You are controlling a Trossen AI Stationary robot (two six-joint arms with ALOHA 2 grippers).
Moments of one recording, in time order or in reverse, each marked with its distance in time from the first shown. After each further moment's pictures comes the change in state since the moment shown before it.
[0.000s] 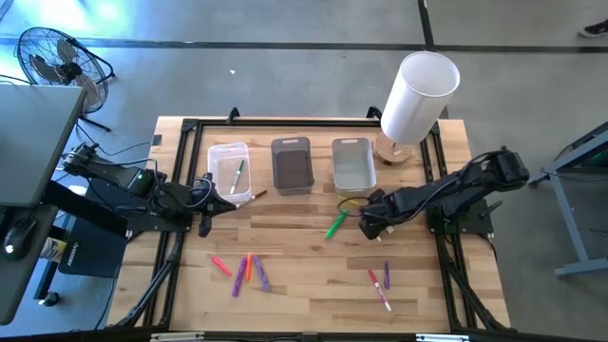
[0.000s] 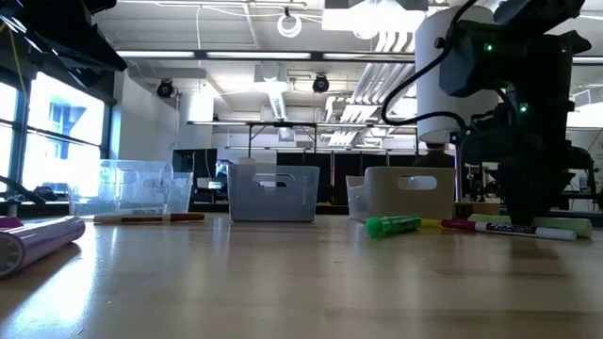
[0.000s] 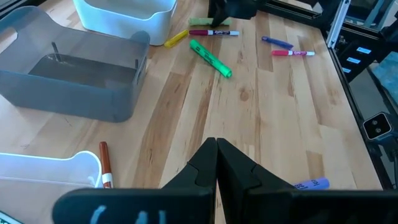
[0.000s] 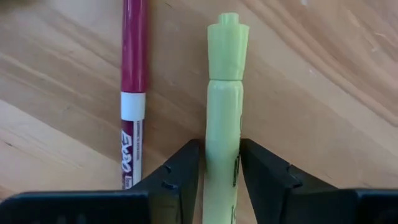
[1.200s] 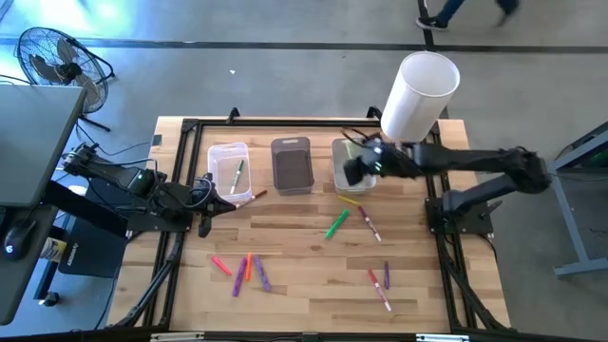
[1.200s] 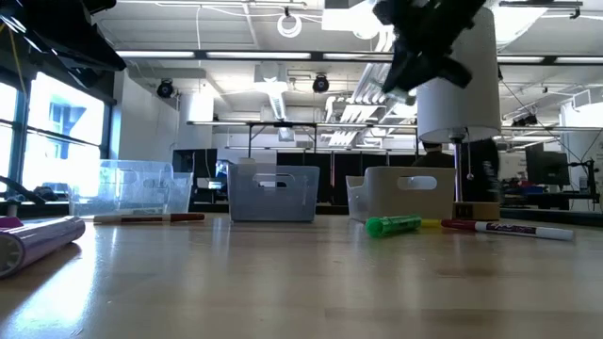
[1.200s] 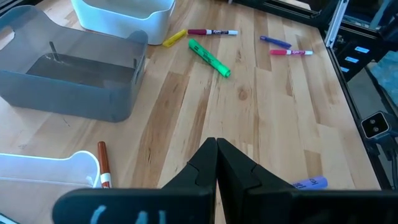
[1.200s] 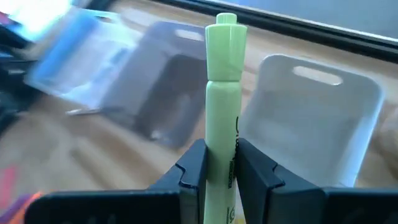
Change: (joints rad) left arm 0.000 0.000 0.000 0.001 0.008 0.000; right arm -0.311 -0.217 0.391 0.089 0.213 -0.318
